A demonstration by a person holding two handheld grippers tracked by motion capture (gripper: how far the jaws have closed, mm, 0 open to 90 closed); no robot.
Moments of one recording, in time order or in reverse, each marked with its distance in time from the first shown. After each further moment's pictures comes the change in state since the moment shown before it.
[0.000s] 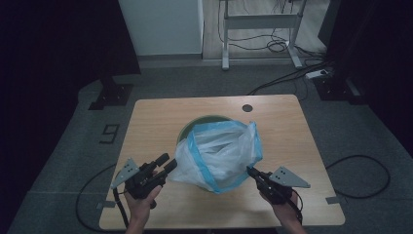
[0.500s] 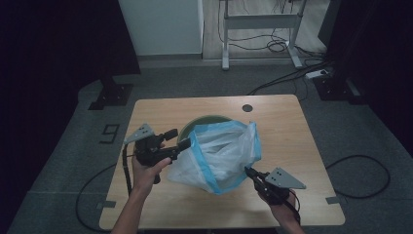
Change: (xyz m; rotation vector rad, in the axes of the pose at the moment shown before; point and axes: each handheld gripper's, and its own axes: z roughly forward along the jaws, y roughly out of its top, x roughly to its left) left arm 0.003 0.068 0.066 0.223 -0.080 -0.010; right arm 0.006 0.000 0.004 0.010 -0.014 -0.050
